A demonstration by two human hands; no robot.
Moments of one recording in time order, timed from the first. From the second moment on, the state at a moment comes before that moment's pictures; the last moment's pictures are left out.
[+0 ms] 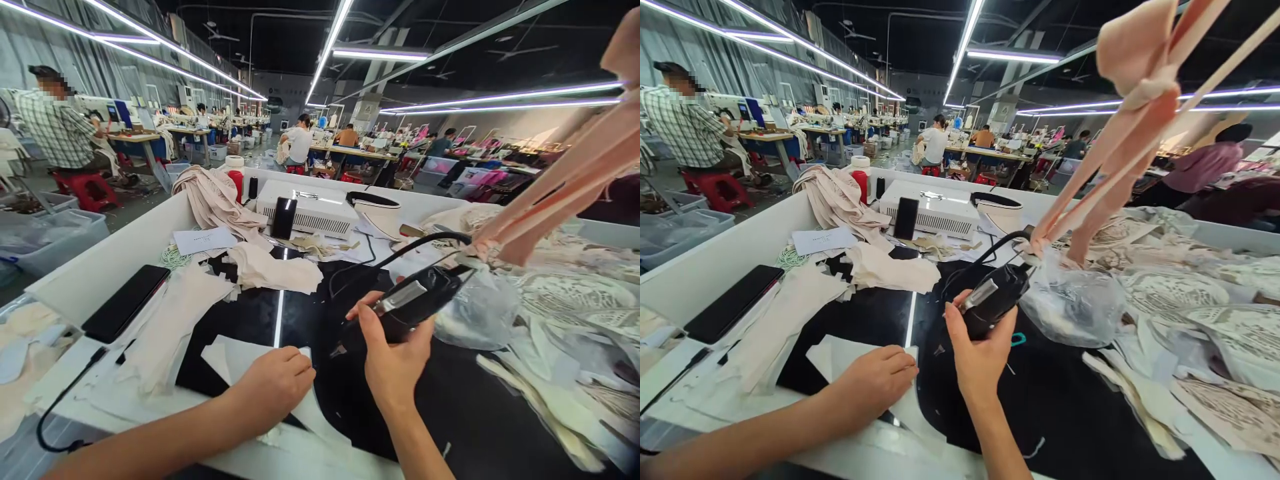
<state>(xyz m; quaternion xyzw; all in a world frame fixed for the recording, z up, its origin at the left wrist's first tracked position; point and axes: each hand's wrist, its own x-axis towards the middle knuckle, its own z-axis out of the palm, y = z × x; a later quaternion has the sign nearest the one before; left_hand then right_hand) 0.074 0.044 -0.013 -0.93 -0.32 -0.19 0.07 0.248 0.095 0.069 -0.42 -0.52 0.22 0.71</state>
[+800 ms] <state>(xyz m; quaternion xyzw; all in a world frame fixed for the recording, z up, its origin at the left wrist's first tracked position) 0.078 0.033 -0.041 -0.91 -0.35 -0.21 0.08 0.229 0.116 0.047 -0.27 -0.47 0.35 0.76</state>
